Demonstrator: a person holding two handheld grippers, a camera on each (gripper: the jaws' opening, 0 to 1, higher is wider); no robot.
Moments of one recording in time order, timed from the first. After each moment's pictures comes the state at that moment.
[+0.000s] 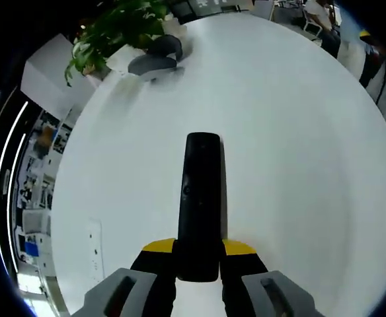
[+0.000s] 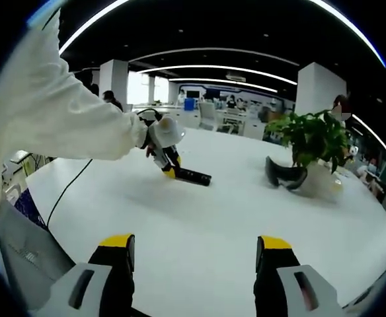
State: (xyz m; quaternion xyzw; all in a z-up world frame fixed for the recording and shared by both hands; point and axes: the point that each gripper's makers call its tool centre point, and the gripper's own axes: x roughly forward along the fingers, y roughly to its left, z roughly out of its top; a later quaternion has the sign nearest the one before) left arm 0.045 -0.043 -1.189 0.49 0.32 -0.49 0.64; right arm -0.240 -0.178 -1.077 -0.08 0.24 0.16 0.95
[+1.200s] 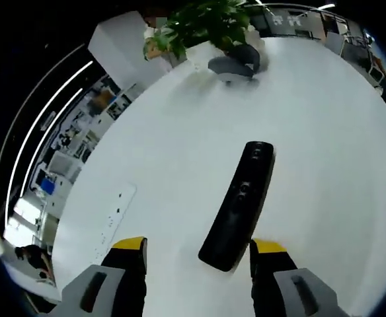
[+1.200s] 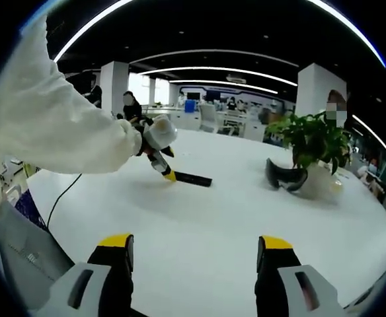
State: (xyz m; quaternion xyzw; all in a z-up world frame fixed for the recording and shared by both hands) left arm 0.063 -0.019 -1.170 0.38 0.31 -0.34 0.80; right arm -0.240 -0.178 -1.075 -0.07 0.24 0.16 0.96
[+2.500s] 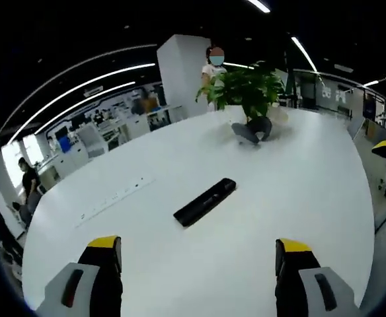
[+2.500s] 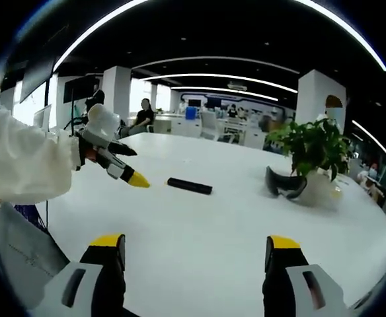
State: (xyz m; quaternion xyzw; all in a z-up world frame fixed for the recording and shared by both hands) left arm -0.060 0.022 -1.100 0.16 0.25 -0.29 0.91; right arm -0.239 -0.176 -1.063 -0.08 0.21 0.16 0.96
